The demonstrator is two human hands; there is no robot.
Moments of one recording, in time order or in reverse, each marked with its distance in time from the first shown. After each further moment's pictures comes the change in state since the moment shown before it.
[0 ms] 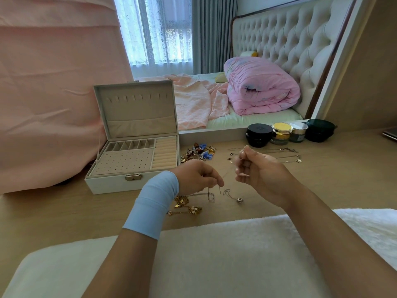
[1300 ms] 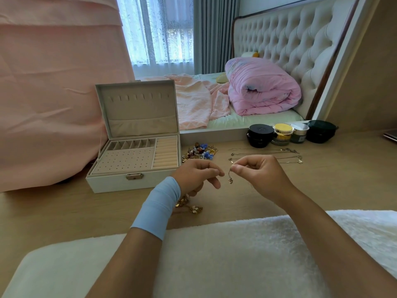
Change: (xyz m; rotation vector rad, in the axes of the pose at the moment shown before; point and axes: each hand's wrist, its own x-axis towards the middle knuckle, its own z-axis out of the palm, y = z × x) left_hand 0.010 -0.018 0.014 -0.466 0.126 -0.025; right_hand -0.007 0.005 0.003 -0.779 0.208 -0.296
